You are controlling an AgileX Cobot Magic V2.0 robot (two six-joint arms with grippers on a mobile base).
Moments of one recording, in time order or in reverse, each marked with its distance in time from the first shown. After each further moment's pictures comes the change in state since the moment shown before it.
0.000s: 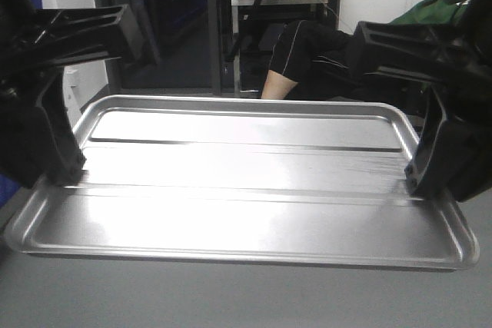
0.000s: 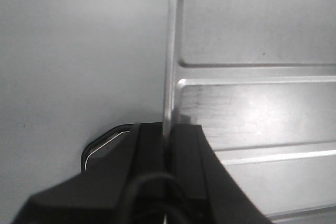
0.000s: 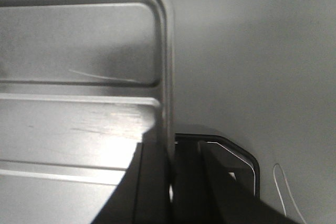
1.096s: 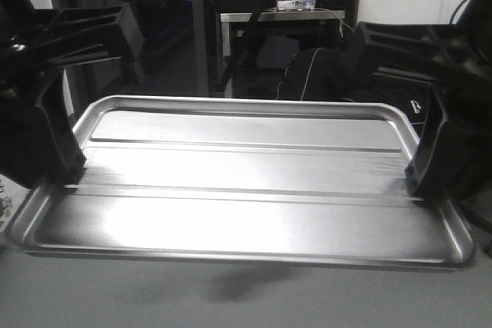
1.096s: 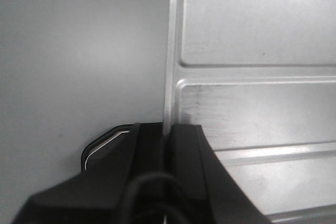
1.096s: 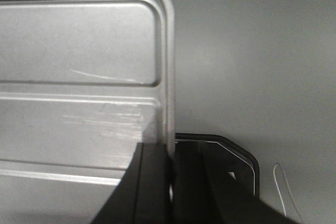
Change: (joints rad) left arm 0.000 0.000 0.000 0.000 0.000 0.000; right arm 0.000 0.000 0.000 0.000 0.004 0.000
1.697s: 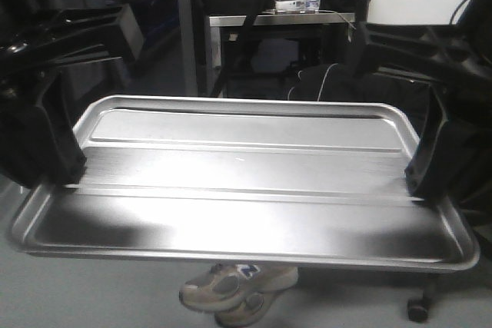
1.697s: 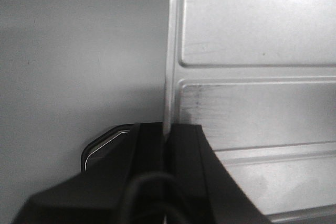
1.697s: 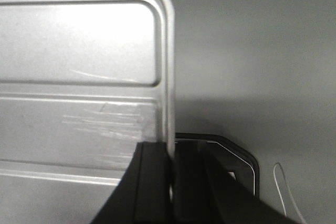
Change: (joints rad) left arm 0.000 0.000 0.000 0.000 -0.002 0.000; right arm 0.000 0.000 0.000 0.000 0.000 0.000
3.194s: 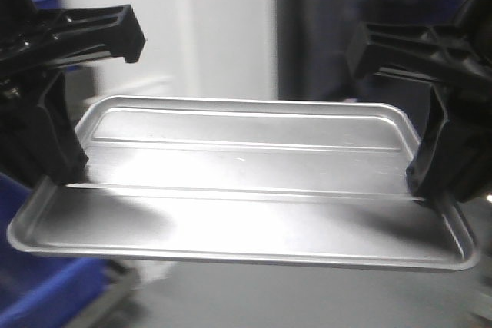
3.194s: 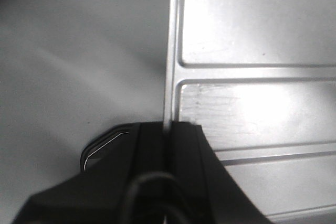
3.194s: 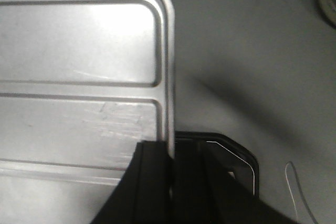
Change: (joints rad) left arm 0.000 0.000 0.000 0.000 -0.004 0.000; right arm 0.000 0.000 0.000 0.000 0.002 0.000
